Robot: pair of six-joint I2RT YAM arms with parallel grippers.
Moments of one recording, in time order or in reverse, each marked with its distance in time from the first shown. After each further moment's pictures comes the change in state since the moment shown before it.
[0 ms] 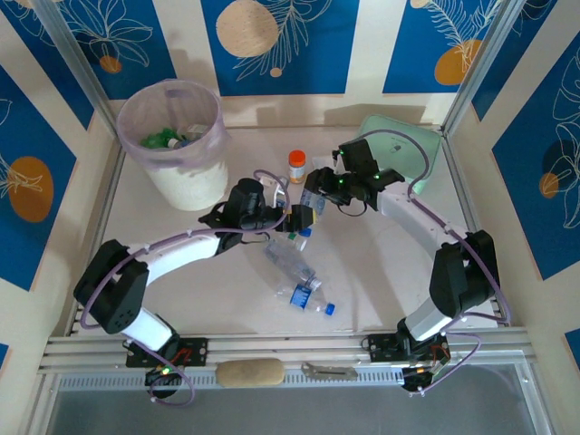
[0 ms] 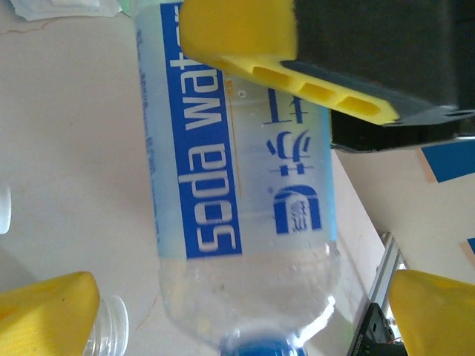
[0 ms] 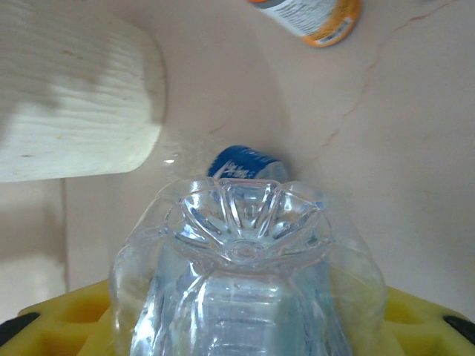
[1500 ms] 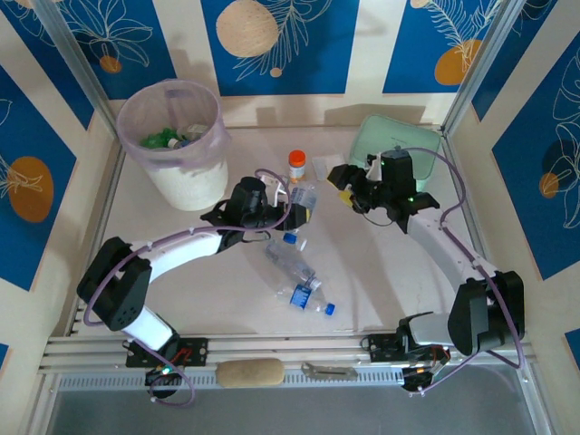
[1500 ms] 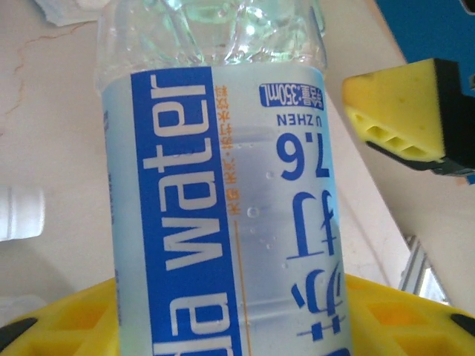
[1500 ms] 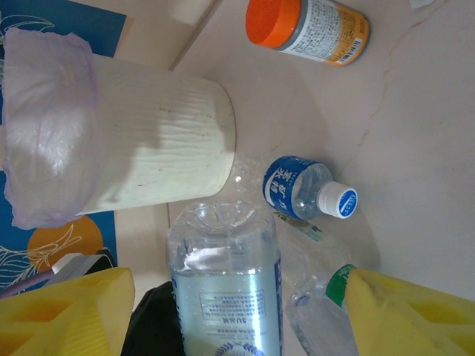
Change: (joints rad) left arm 0.021 0.019 0.039 -0.078 -0.040 0.054; right arm -0.178 -0.252 -0.268 0.222 -0.197 0.221
